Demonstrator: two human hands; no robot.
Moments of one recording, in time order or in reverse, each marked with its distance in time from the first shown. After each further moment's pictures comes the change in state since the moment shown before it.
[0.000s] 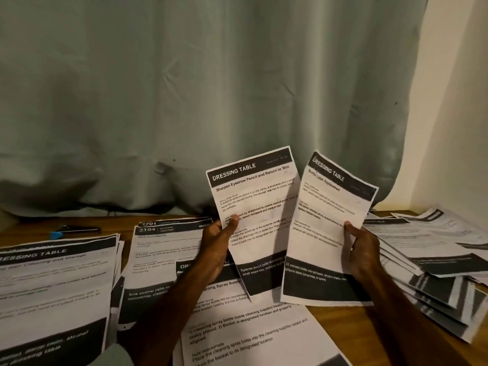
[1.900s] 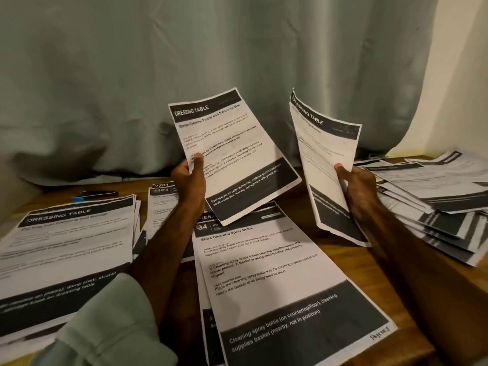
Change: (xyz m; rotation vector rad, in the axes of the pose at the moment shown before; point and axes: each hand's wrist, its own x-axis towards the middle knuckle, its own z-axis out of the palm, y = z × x) left_hand 0.017 0.045 -0.042 0.177 0.442 0.295; right_hand -0.001 0.011 0.009 -0.418 -0.101 -0.138
